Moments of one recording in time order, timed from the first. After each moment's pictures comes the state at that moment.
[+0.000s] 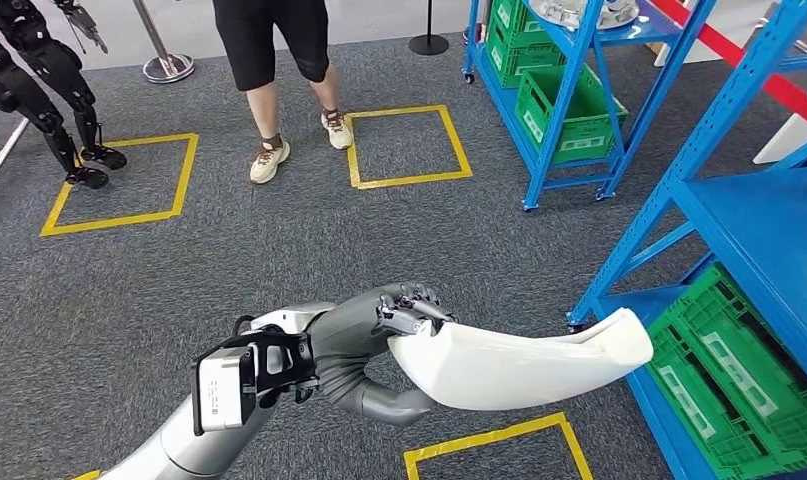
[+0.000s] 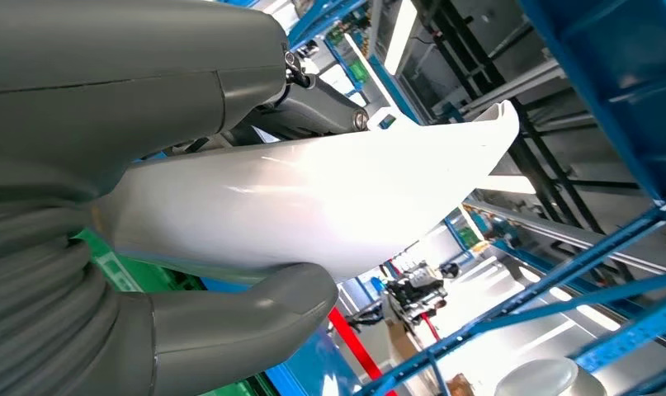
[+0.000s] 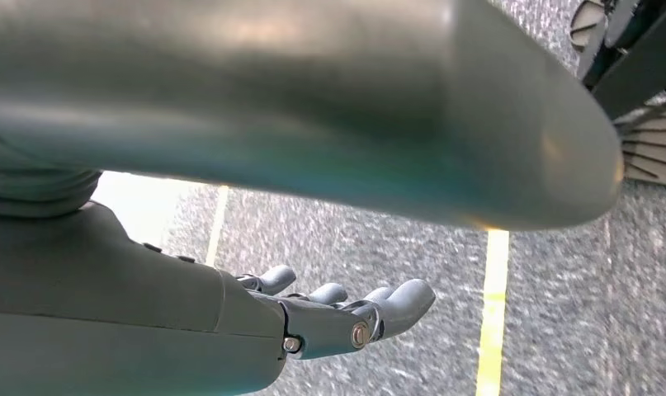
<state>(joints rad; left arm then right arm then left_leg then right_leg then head) -0.47 -0.02 -0.75 -1.58 0.00 -0.69 -0.63 -0.07 0.00 -1.01 -0.20 1.23 0.14 0.16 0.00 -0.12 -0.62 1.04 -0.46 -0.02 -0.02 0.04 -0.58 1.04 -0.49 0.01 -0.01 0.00</state>
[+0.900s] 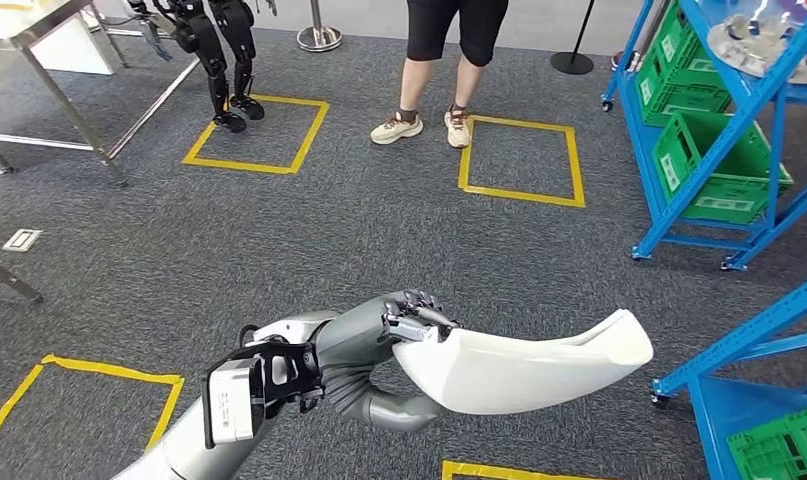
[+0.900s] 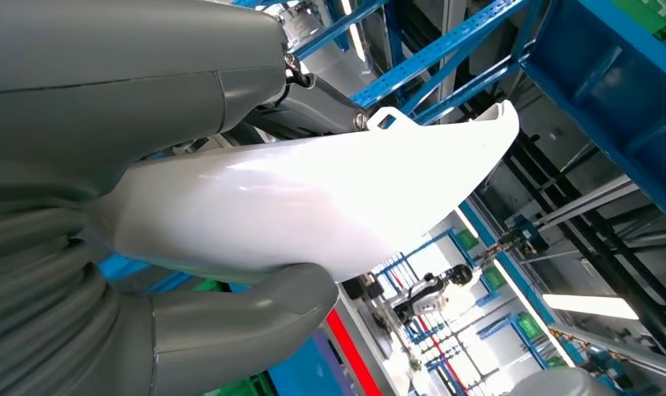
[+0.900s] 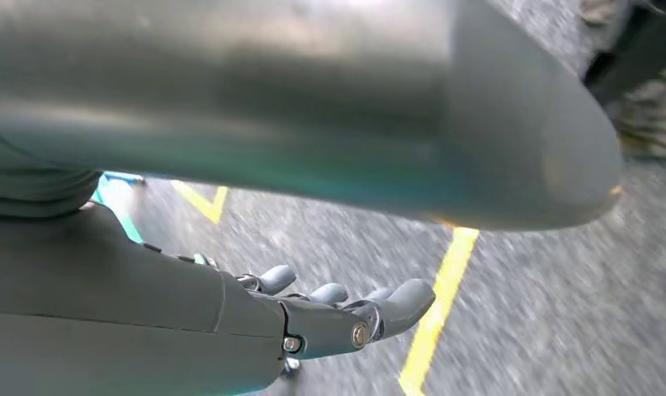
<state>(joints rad) -0.45 -0.03 -0.77 -1.59 -0.02 -0.66 -0.62 -0.04 -0.03 -1.03 -0.20 1.23 0.13 0.16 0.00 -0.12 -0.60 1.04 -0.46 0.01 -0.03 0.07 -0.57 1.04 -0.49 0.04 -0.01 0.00</state>
